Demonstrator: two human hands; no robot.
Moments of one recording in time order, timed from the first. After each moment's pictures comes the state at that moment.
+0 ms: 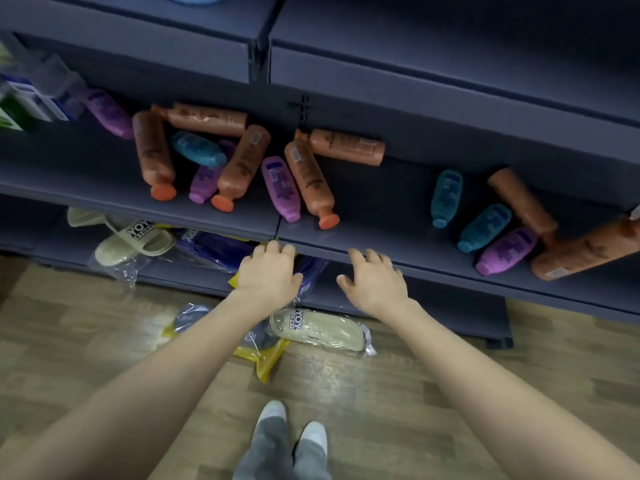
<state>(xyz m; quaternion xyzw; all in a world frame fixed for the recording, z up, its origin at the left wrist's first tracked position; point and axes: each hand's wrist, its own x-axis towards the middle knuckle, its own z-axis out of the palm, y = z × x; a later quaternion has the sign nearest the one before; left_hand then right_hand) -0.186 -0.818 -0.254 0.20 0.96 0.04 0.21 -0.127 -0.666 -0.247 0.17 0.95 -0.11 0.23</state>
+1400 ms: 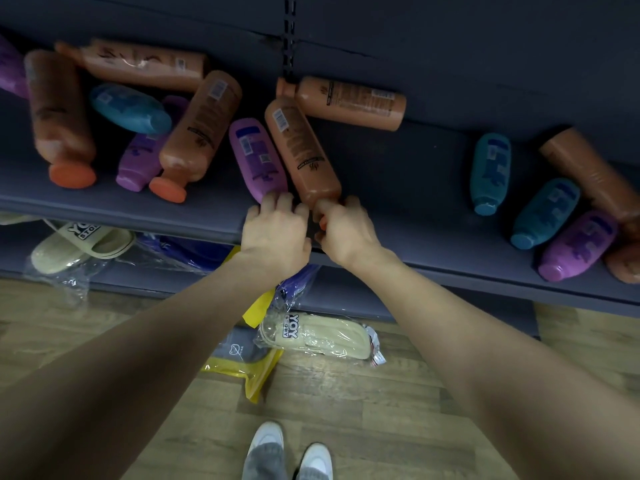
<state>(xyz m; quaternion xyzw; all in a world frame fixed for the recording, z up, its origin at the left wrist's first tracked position) -0.277 -0.759 -0.353 0.28 0.95 0.01 0.11 -0.249 -0.654 -0.349 0.16 0.95 -0.24 0.15</state>
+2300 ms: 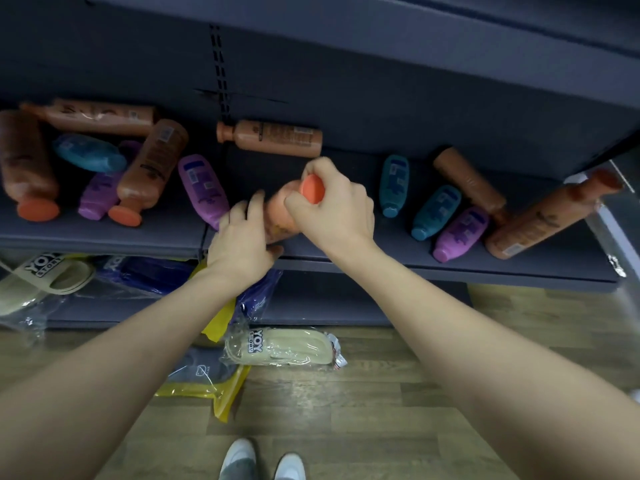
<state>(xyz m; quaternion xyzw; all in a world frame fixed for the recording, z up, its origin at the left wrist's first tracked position) -0.222 -0.739 -0.291 0.20 0.94 0.23 0.13 -0.166 -0.636 -0.211 0.25 0.90 -0.34 -0.08</state>
